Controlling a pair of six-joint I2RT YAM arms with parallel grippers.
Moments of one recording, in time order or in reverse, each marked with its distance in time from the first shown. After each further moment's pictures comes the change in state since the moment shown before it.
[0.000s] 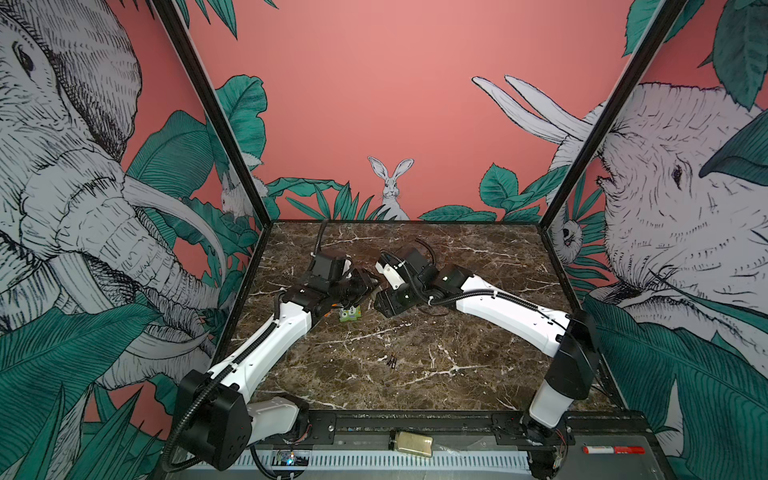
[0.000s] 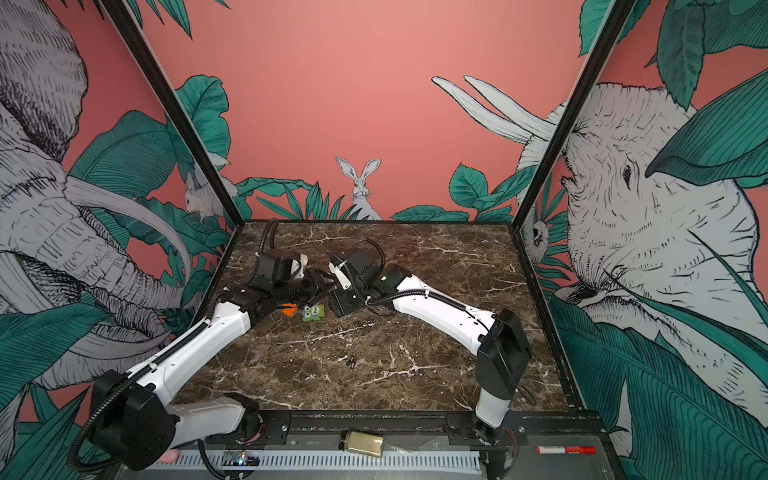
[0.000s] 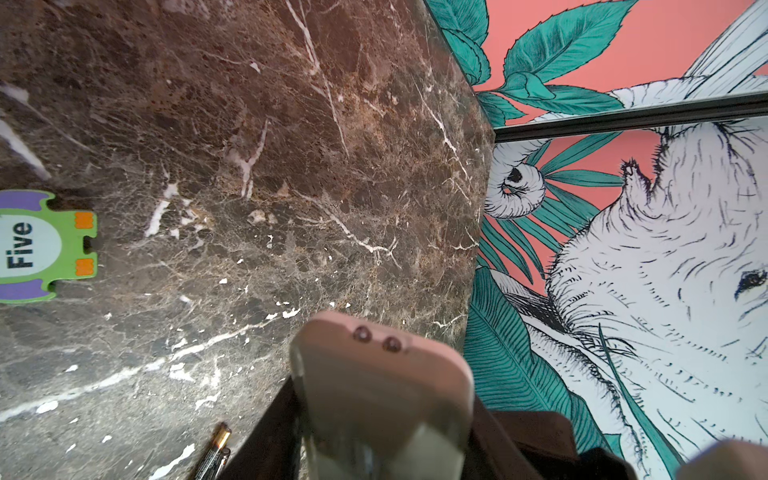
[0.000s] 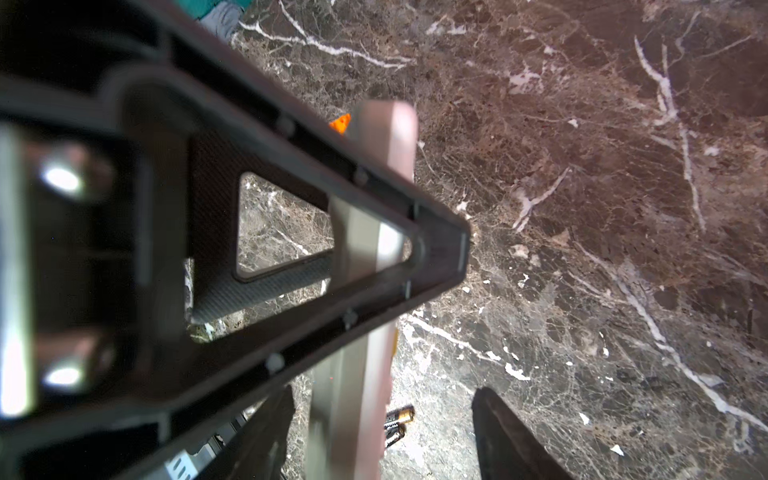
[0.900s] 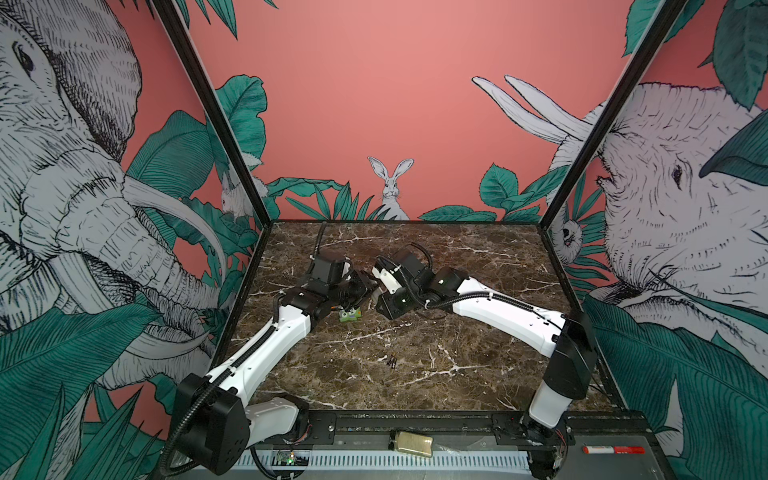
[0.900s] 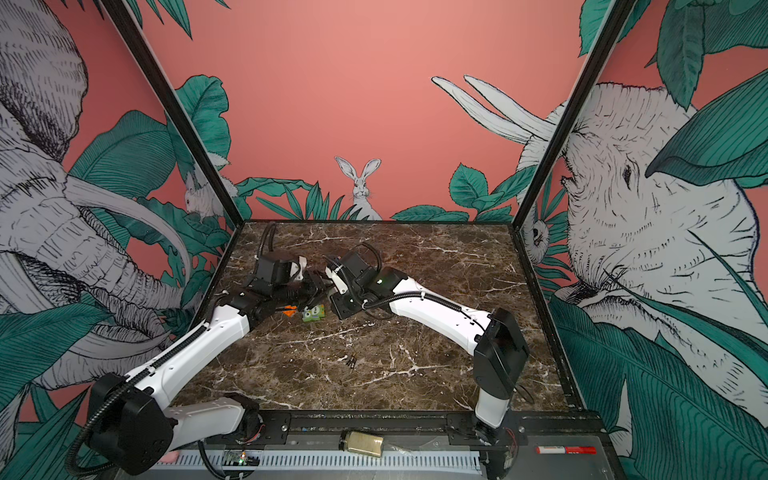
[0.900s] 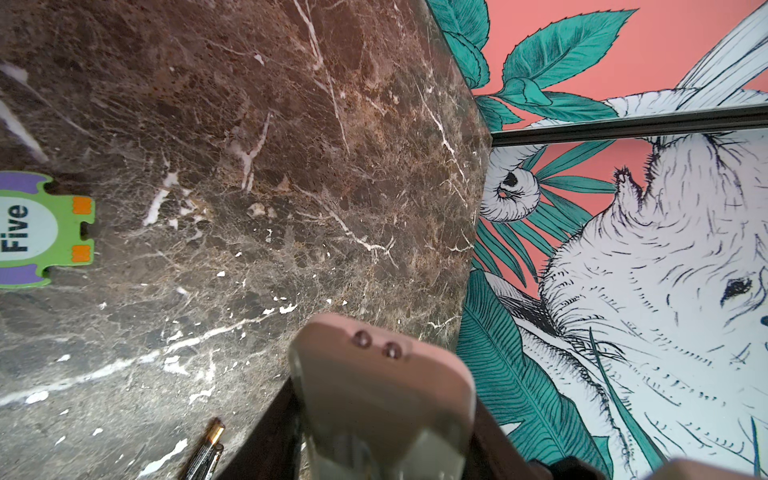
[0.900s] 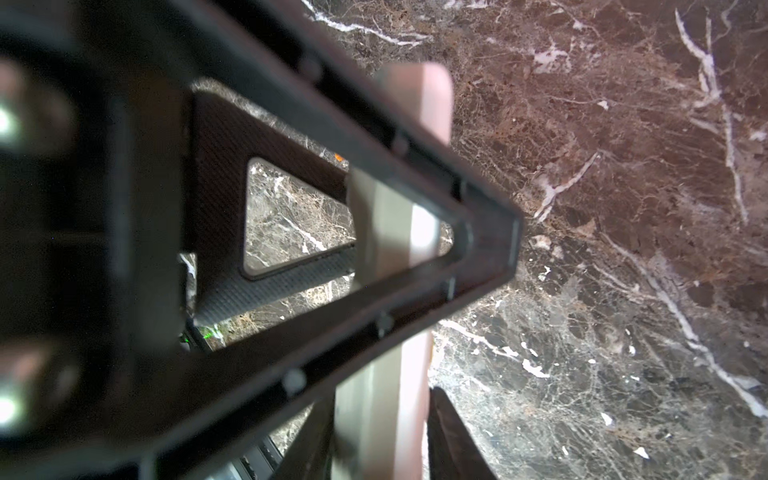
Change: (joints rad) left arm -0.002 -0.021 -0.027 0.018 -0.002 -0.035; right arm 0.017 0.010 -0.008 0.003 0.005 0.005
